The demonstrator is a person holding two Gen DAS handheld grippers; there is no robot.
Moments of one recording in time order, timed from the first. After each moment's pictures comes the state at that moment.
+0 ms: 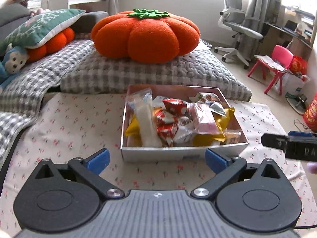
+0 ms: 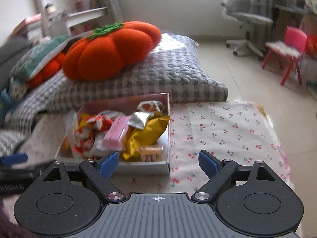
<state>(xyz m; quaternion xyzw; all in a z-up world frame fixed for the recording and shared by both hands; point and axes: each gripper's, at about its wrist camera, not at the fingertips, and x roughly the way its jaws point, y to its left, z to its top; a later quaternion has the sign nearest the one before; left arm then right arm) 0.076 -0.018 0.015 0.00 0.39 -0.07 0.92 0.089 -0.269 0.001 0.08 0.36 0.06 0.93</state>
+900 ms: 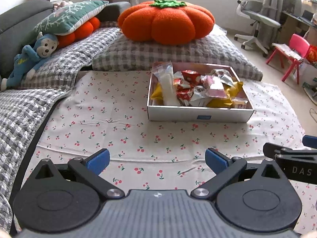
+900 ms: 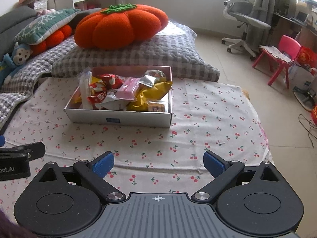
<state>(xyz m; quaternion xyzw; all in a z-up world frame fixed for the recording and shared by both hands) 0.015 -0.021 0.020 0.02 0.43 0.00 0.90 0.014 -0.233 0.000 0.01 0.40 0.03 0.92</state>
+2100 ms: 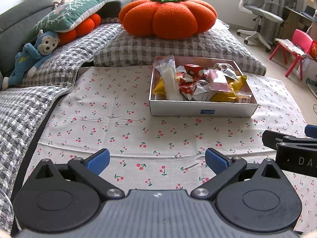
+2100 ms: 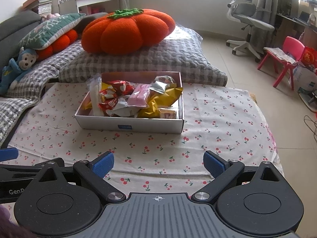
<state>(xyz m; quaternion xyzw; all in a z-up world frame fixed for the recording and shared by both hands) 0.013 -0.021 0.017 0.03 0.43 0.01 0.90 0.013 -0.221 0.010 0.03 0.39 0.04 0.92</state>
